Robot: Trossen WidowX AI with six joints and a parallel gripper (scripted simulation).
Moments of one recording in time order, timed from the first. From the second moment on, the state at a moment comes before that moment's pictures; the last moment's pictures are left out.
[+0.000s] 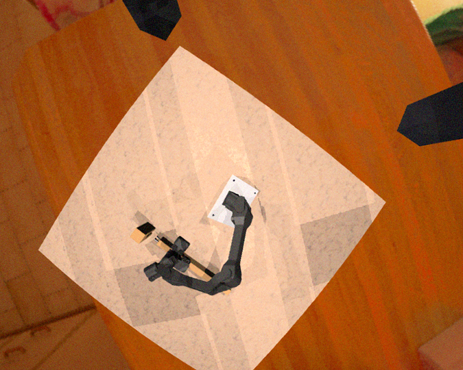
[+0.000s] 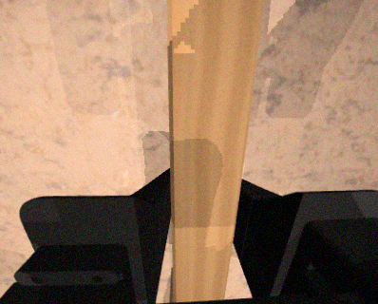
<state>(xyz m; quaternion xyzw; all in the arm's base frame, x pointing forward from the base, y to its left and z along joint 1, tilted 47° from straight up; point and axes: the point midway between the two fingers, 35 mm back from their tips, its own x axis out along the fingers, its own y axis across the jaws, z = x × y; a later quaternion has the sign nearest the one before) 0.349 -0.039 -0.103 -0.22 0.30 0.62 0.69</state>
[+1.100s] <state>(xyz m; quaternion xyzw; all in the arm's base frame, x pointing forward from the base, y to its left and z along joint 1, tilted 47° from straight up) 0.349 -0.043 -0.100 -0.22 0.30 0.62 0.69</state>
